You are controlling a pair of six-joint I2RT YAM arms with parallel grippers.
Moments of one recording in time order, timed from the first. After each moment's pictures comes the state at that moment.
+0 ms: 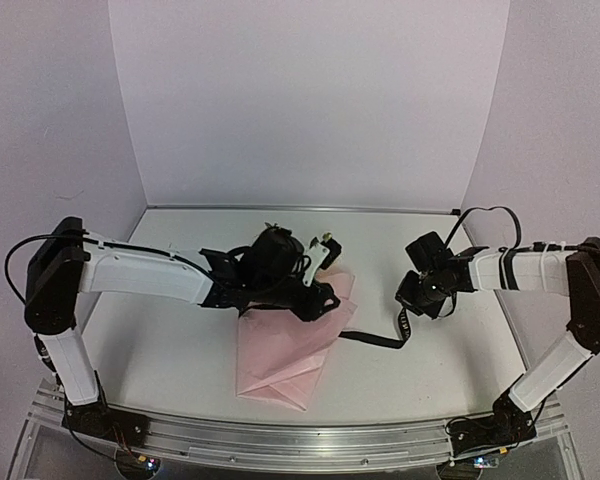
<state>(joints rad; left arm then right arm) -1.06 1.81 1.25 -0.02 0.09 -0.25 0.53 1.56 0.89 -0.42 0.14 1.03</state>
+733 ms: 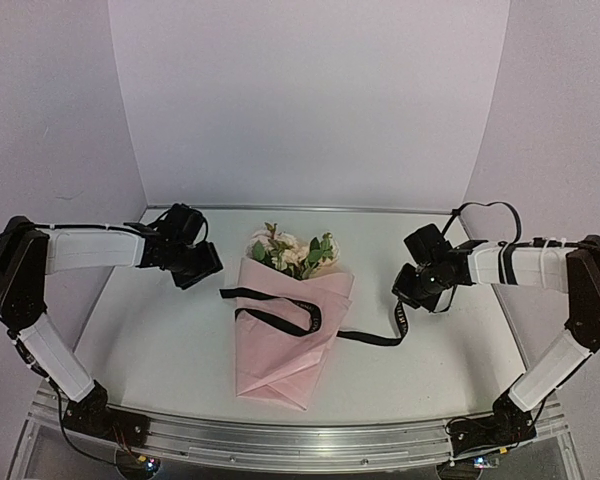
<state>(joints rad) -0.55 1.62 1.03 -0.32 -0.09 -0.91 0.53 1.57 0.94 -0.43 0.10 0.99</state>
